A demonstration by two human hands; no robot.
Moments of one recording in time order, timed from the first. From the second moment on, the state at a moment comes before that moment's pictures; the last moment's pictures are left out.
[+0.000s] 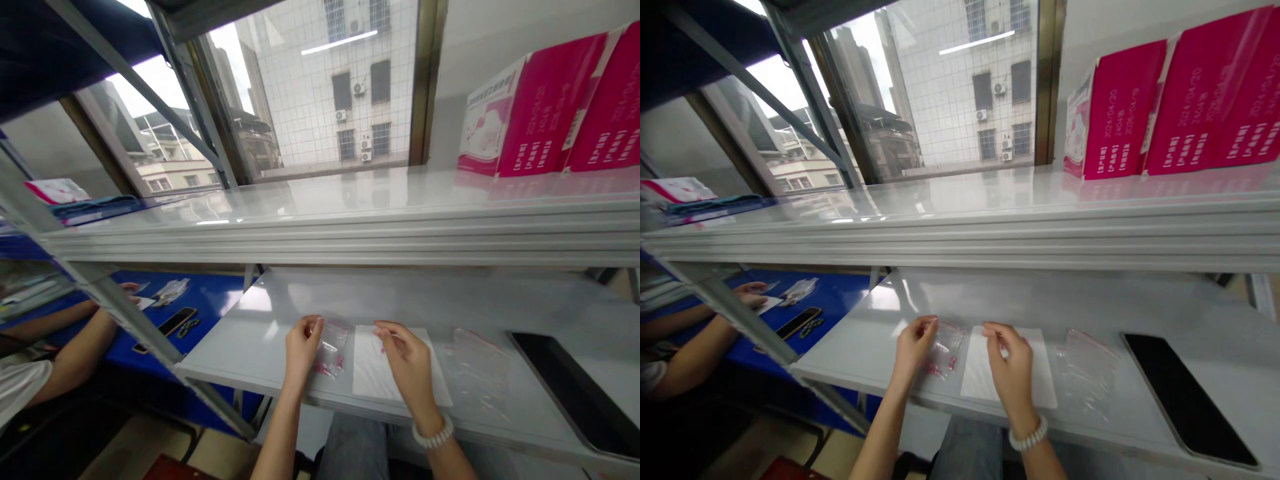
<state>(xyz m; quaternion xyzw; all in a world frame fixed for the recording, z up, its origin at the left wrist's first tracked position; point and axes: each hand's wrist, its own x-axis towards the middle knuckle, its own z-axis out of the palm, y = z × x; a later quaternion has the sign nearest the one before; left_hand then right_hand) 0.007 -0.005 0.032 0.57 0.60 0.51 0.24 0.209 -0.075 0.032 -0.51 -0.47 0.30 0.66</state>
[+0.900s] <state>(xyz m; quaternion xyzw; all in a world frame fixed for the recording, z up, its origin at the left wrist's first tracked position) 0.207 -0.058 0.012 0.73 0.47 0.40 0.29 0.342 -0.155 0.003 -0.62 -0.54 -0.10 0.56</state>
